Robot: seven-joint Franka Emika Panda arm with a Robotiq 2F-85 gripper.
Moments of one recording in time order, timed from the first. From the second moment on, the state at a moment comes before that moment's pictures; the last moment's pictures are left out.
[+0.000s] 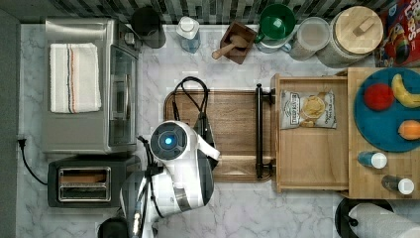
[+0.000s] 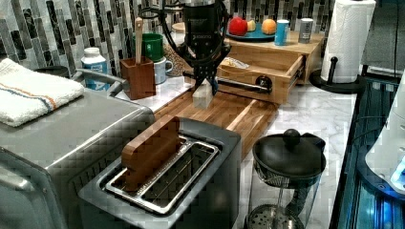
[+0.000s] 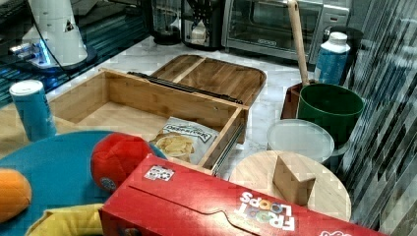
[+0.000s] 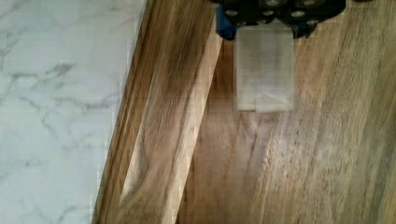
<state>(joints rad) -0.02 -0.06 0.27 -2.40 -0.02 0.69 0.80</state>
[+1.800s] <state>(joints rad) -0.03 0.11 0.28 -2.47 0.00 0.84 0.89</state>
